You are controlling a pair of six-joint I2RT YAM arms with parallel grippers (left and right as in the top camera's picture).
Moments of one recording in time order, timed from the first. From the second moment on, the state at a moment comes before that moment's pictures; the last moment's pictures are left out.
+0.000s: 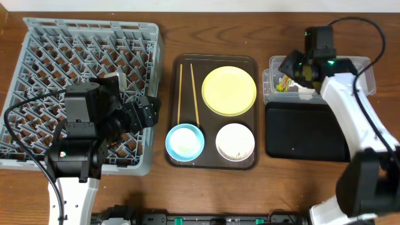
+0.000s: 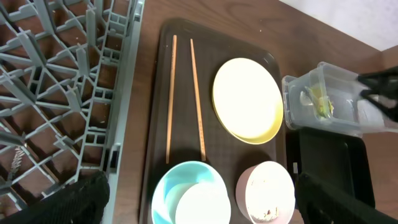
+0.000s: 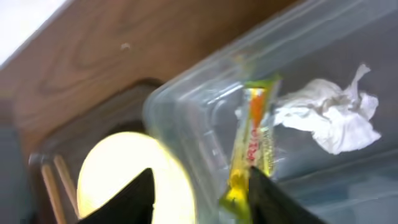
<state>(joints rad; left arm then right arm) 0.00 1.00 1.05 -0.84 0.38 -0.32 0.09 1.70 1.38 -0.64 -0.08 0.61</state>
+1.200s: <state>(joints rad) 0.00 1.00 1.05 -0.84 0.38 -0.32 0.80 1.88 1.24 -0.83 0.05 0.19</state>
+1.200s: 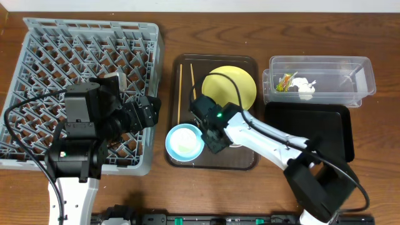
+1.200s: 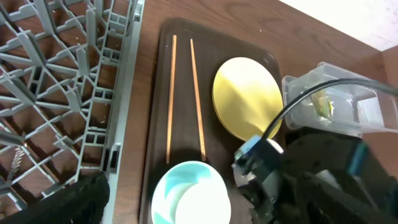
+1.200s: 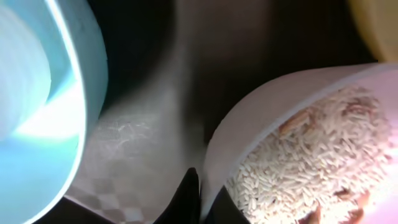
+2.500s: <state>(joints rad) 0.00 1.00 1.05 -0.84 0.38 -0.32 -0.24 1.57 0.86 -0.47 -1.12 0.31</state>
